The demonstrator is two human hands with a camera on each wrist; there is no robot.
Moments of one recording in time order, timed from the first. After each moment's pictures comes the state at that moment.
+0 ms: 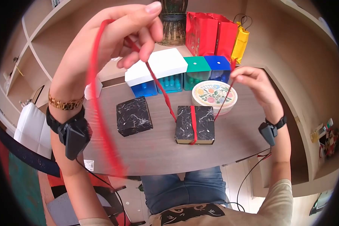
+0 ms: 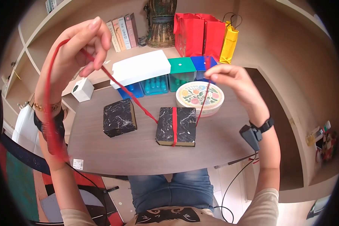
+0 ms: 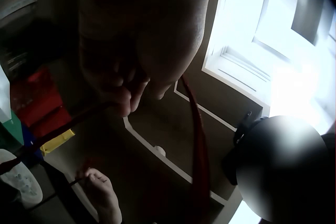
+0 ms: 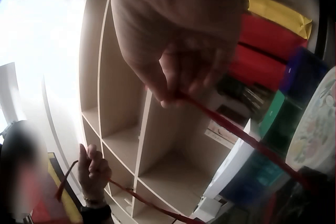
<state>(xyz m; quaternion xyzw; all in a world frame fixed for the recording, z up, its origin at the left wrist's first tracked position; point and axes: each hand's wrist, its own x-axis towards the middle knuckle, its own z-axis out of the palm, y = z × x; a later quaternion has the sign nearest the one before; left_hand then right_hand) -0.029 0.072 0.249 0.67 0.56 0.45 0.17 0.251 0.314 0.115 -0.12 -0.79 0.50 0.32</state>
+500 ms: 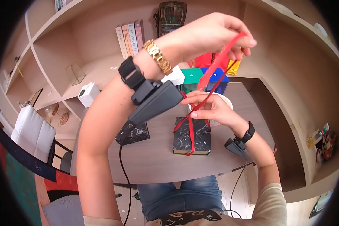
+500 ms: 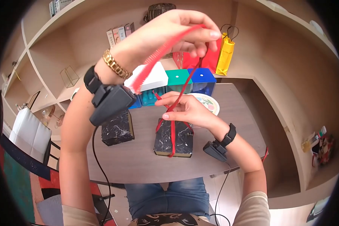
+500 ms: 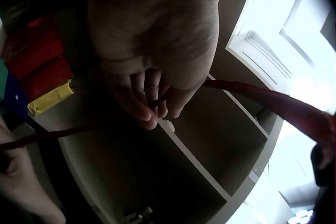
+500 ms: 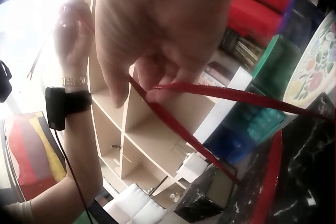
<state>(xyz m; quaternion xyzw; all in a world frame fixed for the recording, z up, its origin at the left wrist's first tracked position) 0.034 0.205 0.250 0.76 0.34 0.44 0.32 0.176 0.268 0.083 -0.01 -0.83 0.52 0.19</state>
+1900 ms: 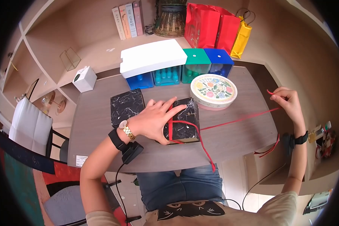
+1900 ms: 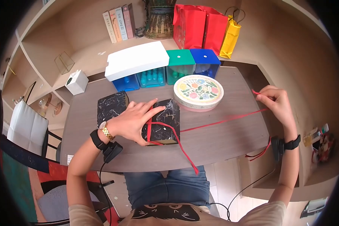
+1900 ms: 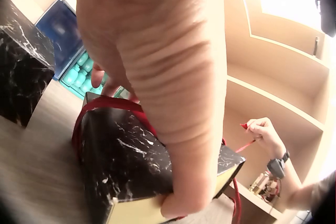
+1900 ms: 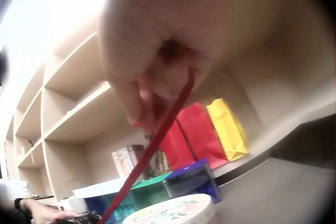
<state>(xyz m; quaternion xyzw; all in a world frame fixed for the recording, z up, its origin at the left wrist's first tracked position) -0.043 0.104 0.009 0.82 0.57 0.04 0.03 0.372 0.319 0.118 -0.34 -0.87 0.22 0.28</state>
